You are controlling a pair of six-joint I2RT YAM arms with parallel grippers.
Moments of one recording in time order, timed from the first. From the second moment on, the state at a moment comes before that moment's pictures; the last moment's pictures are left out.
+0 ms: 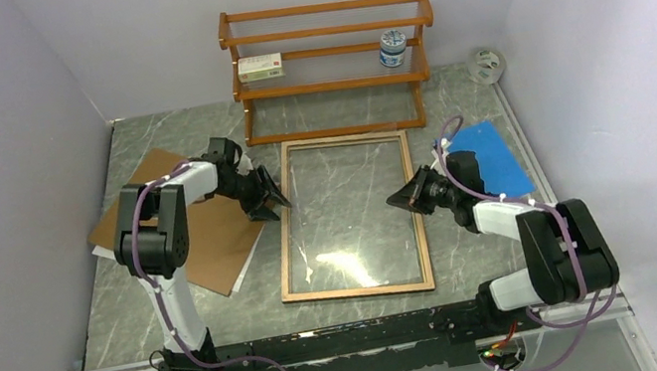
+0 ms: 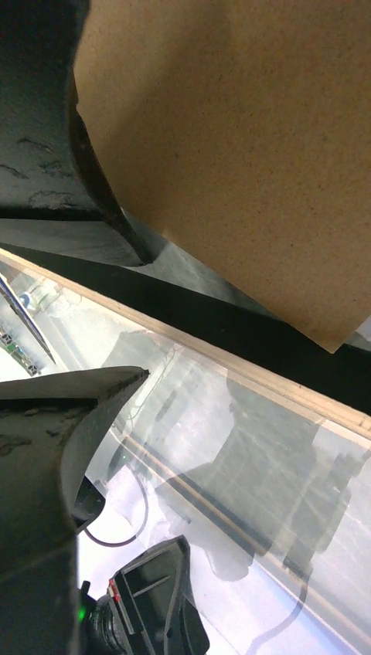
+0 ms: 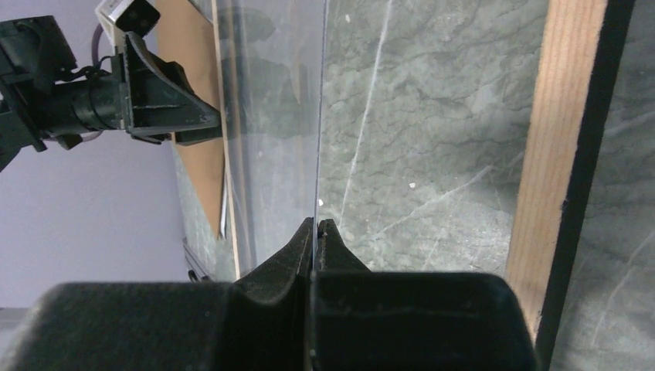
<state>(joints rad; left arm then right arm) -0.22 1.99 1.26 -0.53 0.61 -0.59 0.11 1.35 0.42 0.34 -0.59 0.83</state>
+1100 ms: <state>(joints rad) -0.25 2.04 1.32 -0.59 0.58 -0.56 0.08 1.47 0.41 0.41 -0.61 0.68</state>
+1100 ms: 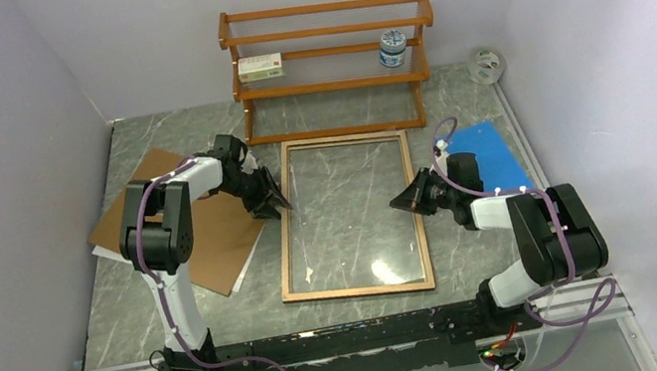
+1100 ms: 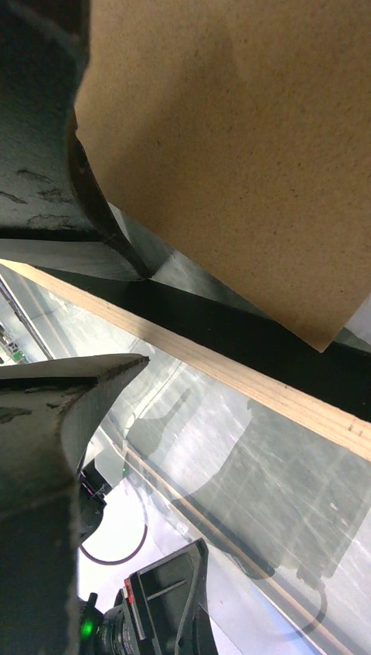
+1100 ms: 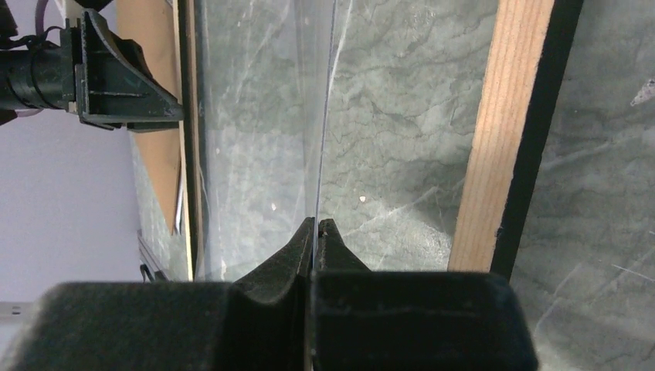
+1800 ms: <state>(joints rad) -0.25 2.04 1.31 -0.58 0.58 -0.56 0.07 1.44 0.30 0.69 -0.67 0.69</state>
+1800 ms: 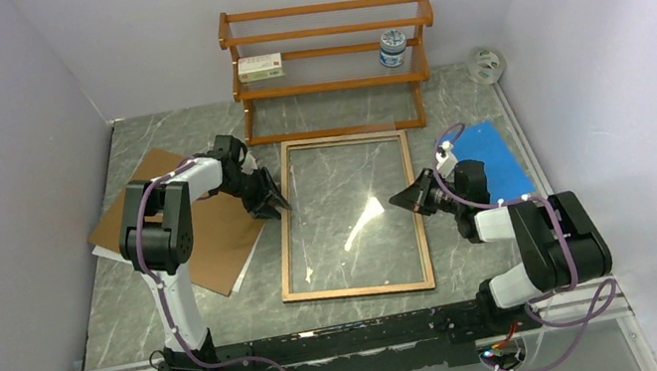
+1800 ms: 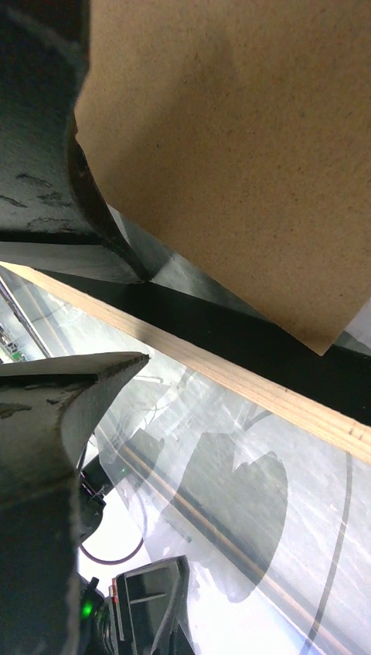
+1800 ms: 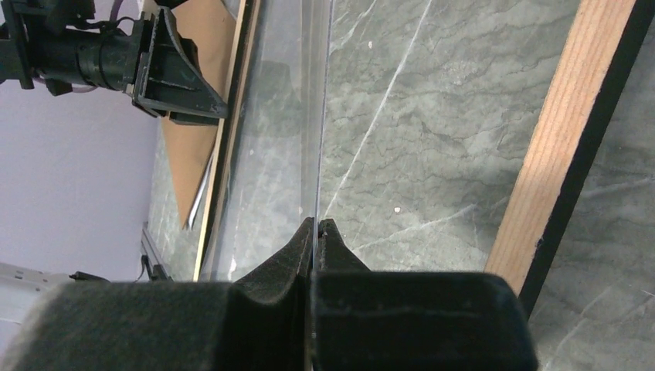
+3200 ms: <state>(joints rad) -0.25 2.04 1.31 -0.58 0.58 -0.57 0.08 1.44 0.32 0.66 -0.63 0.67</state>
